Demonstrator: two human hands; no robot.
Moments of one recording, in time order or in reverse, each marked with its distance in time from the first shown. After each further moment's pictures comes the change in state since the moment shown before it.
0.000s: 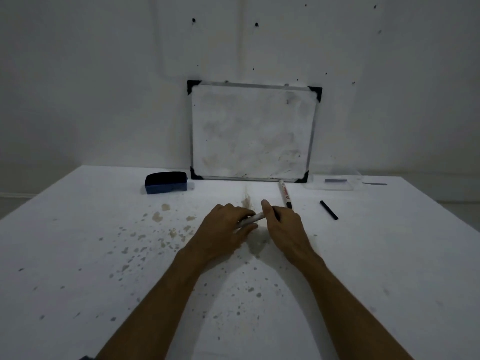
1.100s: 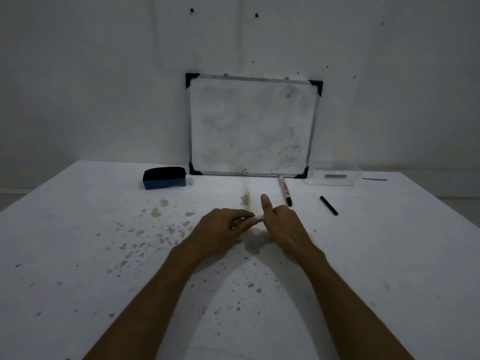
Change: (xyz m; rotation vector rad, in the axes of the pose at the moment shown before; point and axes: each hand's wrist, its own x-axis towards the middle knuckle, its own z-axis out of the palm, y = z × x) left_hand -0.006 0.010 -0.013 -0.225 -0.149 -0.194; right_hand -0.005 -0.019 -0.004 -0.174 -0.131 0.119
